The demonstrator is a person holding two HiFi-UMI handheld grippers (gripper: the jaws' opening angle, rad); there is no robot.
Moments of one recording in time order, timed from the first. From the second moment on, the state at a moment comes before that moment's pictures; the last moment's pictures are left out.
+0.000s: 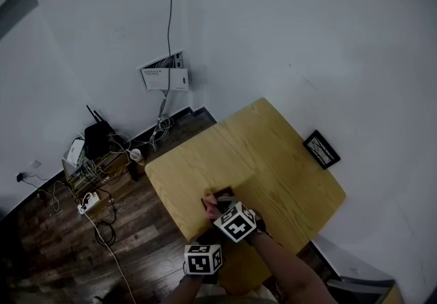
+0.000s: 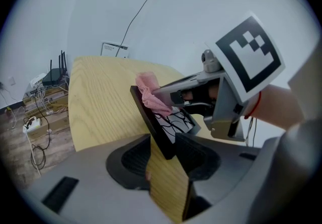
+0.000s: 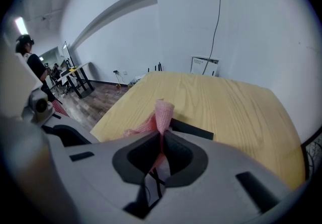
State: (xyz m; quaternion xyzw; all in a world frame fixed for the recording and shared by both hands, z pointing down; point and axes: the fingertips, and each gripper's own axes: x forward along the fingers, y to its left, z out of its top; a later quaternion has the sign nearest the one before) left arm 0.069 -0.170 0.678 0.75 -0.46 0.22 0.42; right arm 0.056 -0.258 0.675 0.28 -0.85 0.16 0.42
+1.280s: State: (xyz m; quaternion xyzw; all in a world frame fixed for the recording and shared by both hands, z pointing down) left arm 0.068 -0.171 0.679 0.75 -0.47 0.22 0.41; right arm 0.103 -0.271 0.662 0.38 -0.81 0.20 0.40
